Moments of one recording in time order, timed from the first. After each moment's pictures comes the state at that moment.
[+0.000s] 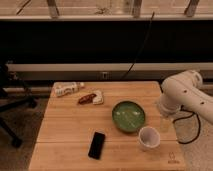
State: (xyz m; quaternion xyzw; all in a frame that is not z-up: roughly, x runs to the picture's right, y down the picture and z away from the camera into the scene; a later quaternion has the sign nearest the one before) arm 0.265 0.152 0.700 -0.31 0.00 -0.02 0.95
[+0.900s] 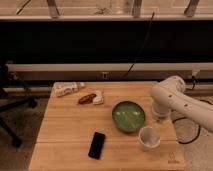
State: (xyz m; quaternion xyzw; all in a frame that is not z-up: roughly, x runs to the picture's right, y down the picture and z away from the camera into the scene) arm 0.257 0.182 0.724 -0.34 0.05 0.04 0.94
